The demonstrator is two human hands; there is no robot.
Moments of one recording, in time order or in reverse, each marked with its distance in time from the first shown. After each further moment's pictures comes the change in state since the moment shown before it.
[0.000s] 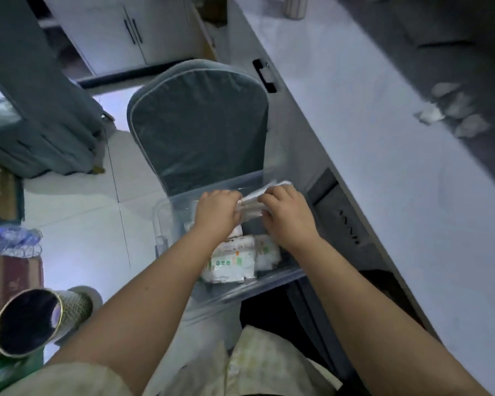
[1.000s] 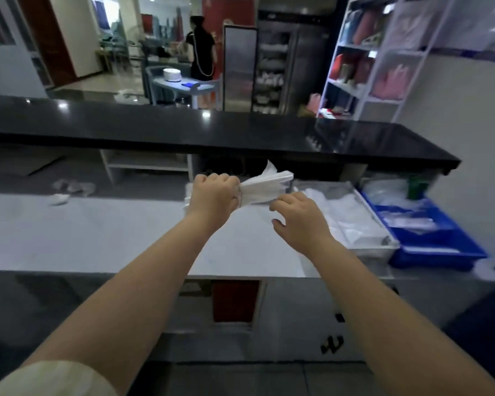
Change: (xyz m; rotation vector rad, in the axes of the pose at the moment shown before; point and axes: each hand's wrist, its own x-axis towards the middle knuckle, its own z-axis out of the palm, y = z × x) left_hand -0.301 0.536 -0.137 -0.140 0.344 1.296; right_hand -0.599 -0.047 -0.316 -0.601 0.502 0.948
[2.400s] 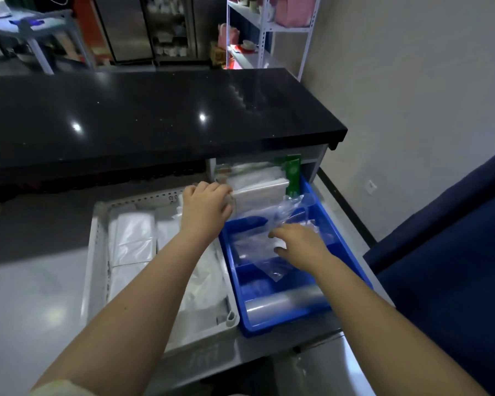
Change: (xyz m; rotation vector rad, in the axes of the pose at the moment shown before) left_hand 0.291 0.398 0.325 -0.259 -0.170 0.062; right_hand -0.111 0.563 0.085 0.059 -0.567 0.465
